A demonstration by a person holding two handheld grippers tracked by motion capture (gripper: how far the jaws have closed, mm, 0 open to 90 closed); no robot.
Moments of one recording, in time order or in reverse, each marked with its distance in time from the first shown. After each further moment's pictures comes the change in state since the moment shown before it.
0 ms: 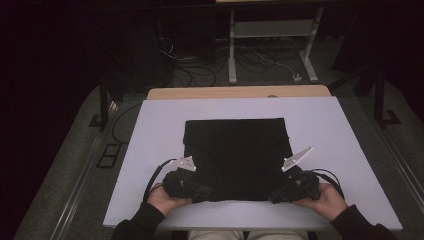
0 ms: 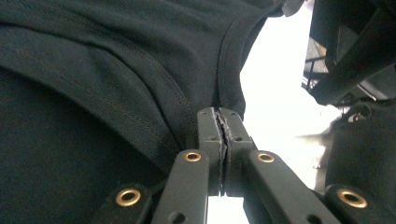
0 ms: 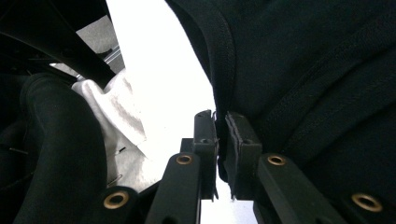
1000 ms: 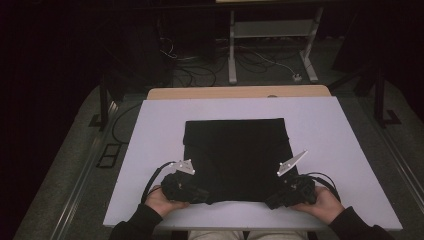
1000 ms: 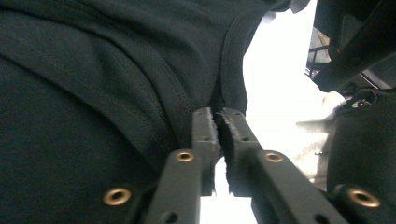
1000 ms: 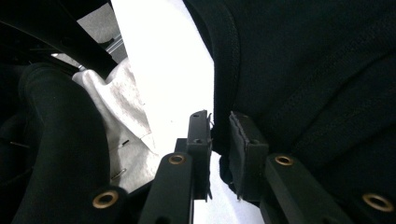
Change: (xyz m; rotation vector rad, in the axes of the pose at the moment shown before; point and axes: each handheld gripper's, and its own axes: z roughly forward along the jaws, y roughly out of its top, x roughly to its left) left arm 0.000 -0.007 -0.001 0.026 0.008 0.001; right arm 0.005 -0.001 0.012 0.044 0.008 0.008
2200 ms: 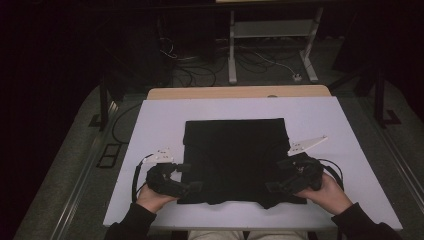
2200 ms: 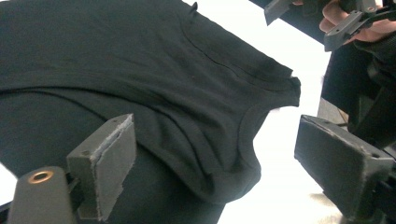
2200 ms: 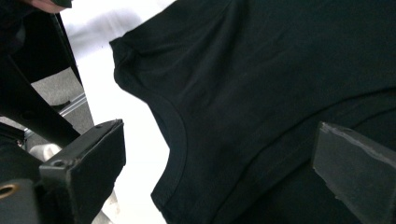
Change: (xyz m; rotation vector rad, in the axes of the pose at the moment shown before) left arm 0.000 -0.002 -0.045 -0.317 0.132 -0.061; right arm 0.006 0.022 -0.041 -0.275 -0.188 -0.020
